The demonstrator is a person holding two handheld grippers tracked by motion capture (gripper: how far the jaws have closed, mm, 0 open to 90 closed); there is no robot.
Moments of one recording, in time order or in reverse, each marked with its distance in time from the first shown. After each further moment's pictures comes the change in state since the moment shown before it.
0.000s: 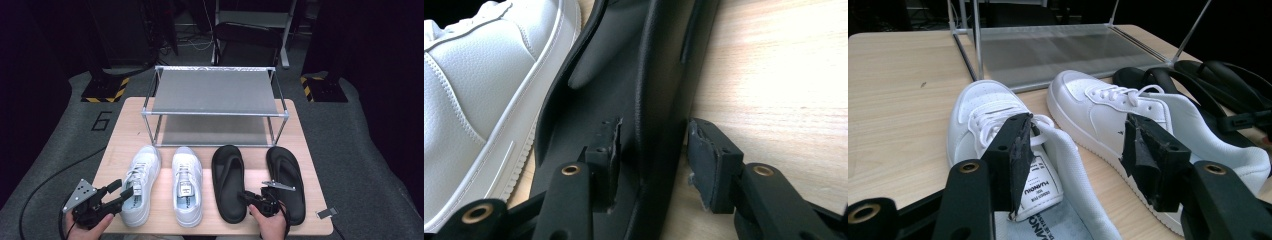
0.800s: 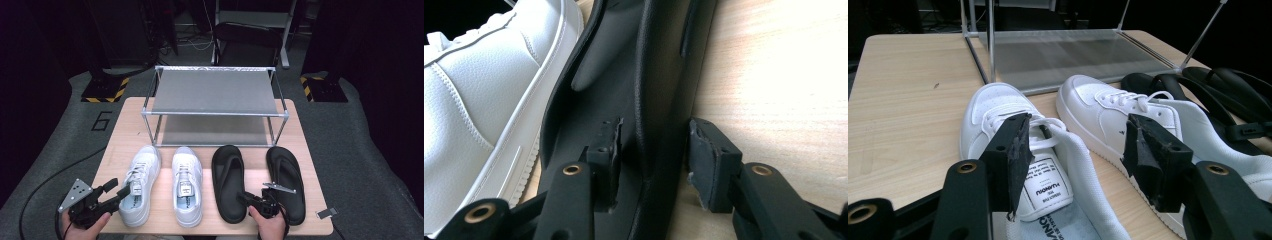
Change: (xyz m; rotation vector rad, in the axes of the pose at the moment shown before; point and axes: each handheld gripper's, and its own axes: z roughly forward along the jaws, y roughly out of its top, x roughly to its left) left arm 0.005 0.001 -0.004 -0.013 0.028 -0.011; right arm -0.002 -0.006 0.000 -0.015 0.020 0.057
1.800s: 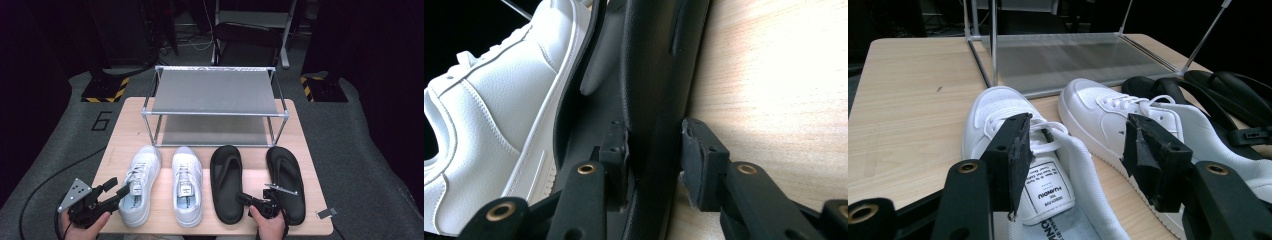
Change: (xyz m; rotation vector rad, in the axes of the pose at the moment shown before) left arm 0.000 0.001 -0.001 -0.011 0.009 -0.003; right arm -0.005 -0.004 0.001 0.003 0.075 0.108
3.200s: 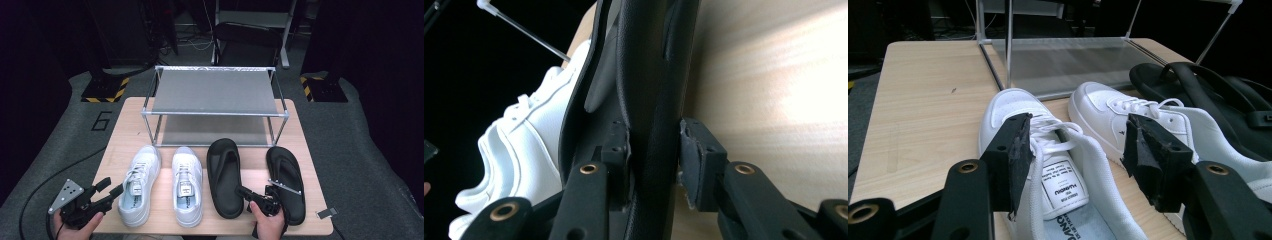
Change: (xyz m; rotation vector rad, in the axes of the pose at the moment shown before) left arm 0.011 0.001 -0.010 -0.014 0.015 -0.008; right arm 0.023 0.012 -0.012 -0.102 0.059 0.040
